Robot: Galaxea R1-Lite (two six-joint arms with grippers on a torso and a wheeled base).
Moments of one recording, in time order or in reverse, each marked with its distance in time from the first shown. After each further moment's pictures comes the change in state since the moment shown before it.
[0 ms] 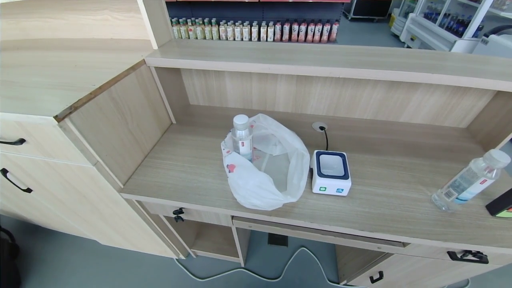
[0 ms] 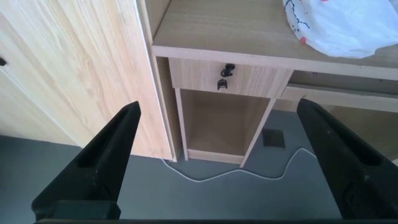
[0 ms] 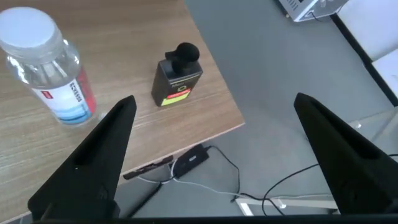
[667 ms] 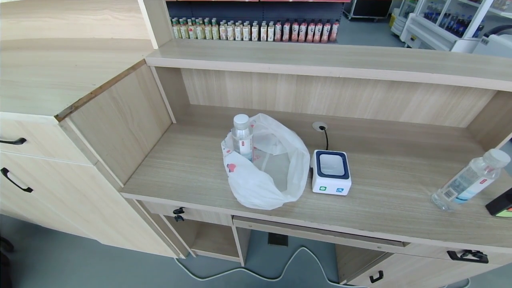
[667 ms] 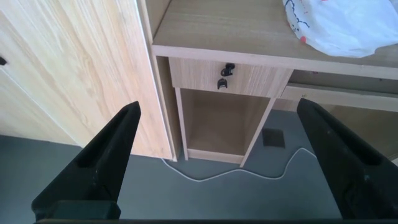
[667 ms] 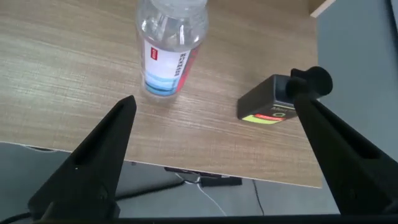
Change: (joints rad) left arm -0.001 0.000 0.000 0.000 0.000 0.000; right arm -0.009 0.236 0.014 -0.089 0.501 -0.283
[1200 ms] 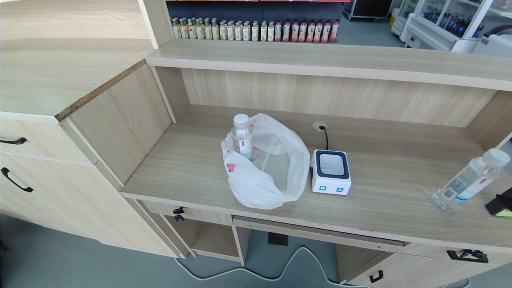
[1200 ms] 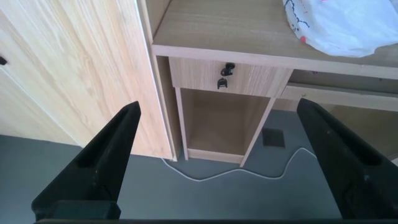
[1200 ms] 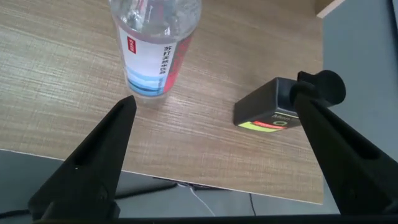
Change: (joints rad) left arm 0.001 0.000 0.000 0.000 0.000 0.000; right arm 0.010 0.144 -0.003 -0.130 0.011 -0.037
